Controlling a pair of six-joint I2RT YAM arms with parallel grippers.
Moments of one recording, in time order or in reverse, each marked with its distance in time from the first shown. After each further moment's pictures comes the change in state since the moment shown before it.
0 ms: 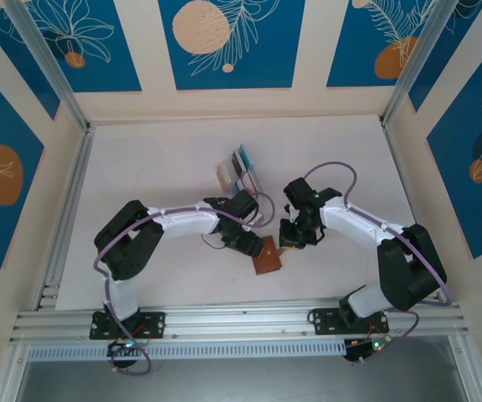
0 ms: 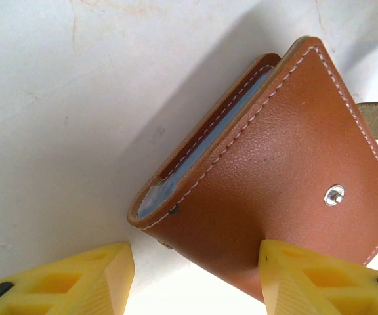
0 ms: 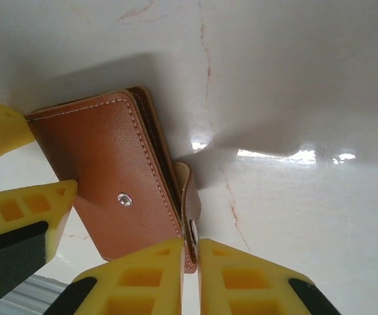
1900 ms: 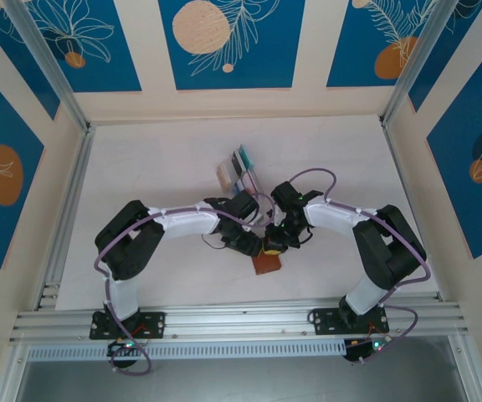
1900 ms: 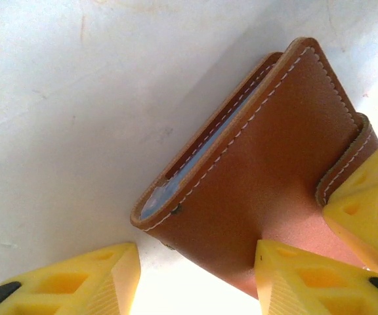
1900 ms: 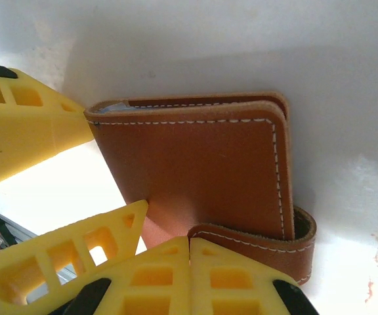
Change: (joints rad) left arm -0.003 0.004 -0.002 0.001 -0.008 -0.008; right arm 0.061 0.169 -0.001 0.165 -0.213 0.013
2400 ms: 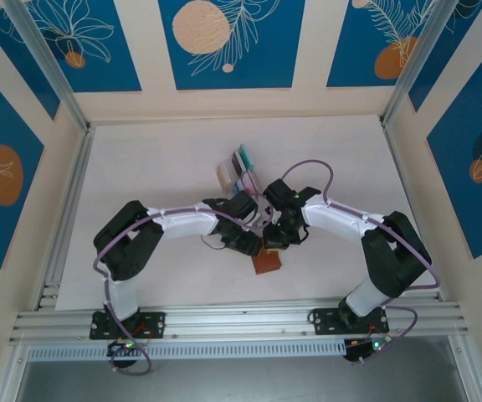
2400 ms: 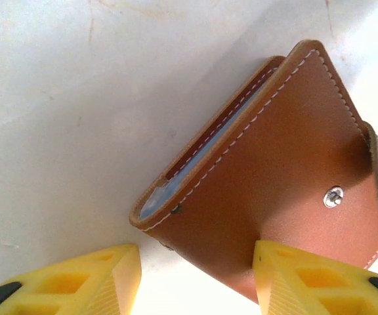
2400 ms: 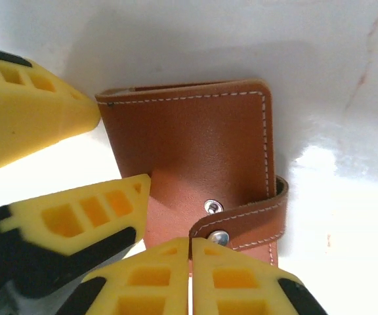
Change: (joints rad) left arm 0.004 -0.009 -0.025 0.037 0.006 -0.031; right arm 0.085 -0.056 0.095 -0.141 0.209 0.011
